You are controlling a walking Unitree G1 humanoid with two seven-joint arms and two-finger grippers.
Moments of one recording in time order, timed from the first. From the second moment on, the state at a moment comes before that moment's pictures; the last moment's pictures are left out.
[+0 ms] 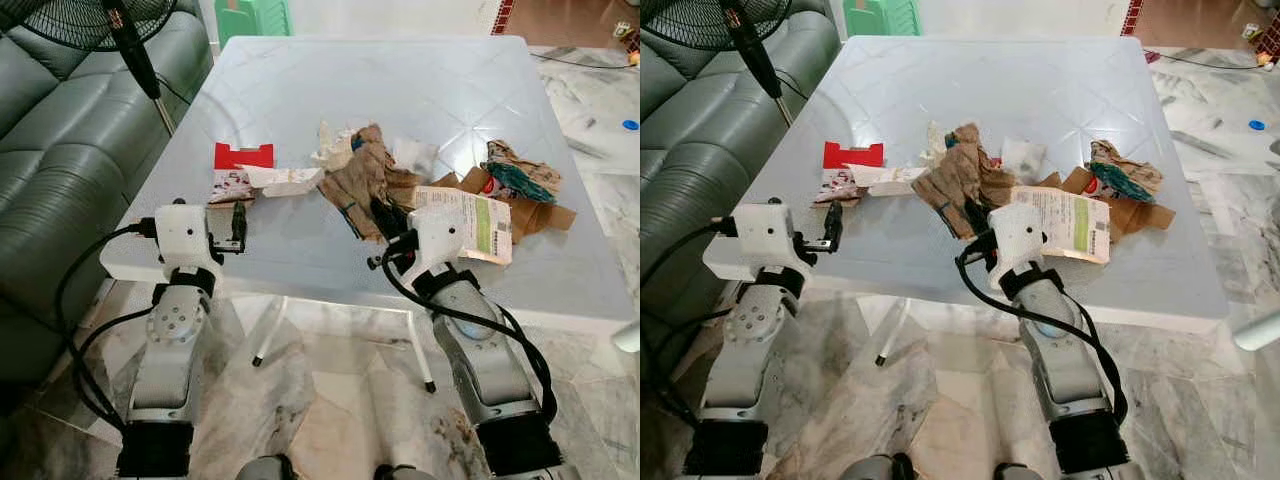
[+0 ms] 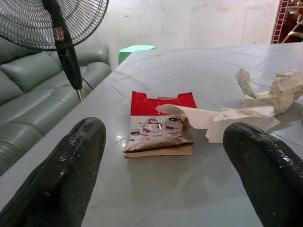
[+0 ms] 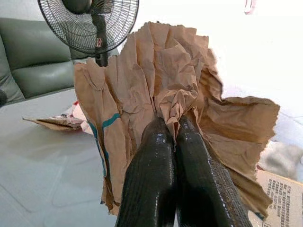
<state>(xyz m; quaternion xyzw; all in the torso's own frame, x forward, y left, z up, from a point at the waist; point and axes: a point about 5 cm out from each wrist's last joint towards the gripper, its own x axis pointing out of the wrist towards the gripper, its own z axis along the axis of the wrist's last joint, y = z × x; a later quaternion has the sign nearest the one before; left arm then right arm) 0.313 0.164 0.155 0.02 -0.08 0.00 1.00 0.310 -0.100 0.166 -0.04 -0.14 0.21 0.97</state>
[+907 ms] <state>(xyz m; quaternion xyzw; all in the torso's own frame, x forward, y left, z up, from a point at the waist) 0.320 0.170 0.164 0.02 -0.11 0.01 0.99 0.304 -0.097 0.171 -0.05 -0.14 0.21 0.97</state>
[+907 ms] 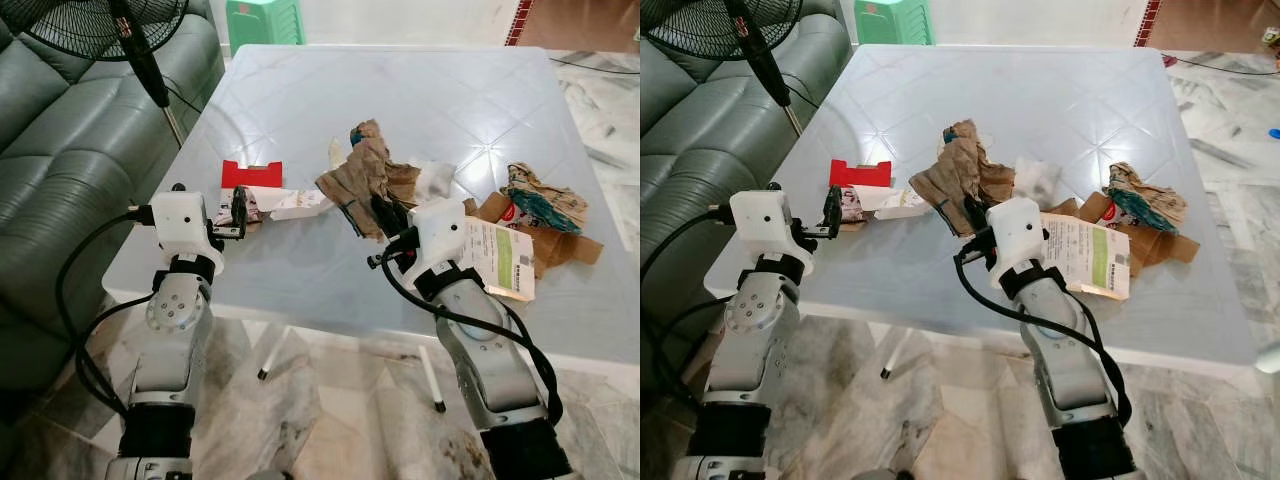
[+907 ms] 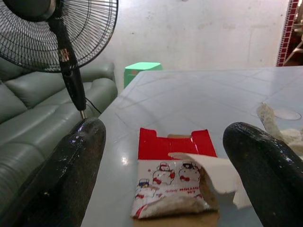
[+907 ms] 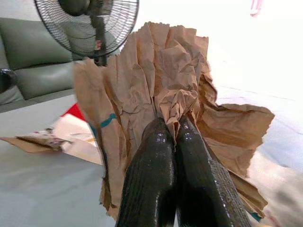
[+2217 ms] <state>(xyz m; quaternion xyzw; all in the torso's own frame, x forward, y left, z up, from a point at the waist) 0.308 0.176 0.152 0.03 -0.09 0.05 0.99 0.301 -0.093 0.171 -0.05 -0.13 0.22 0.96</state>
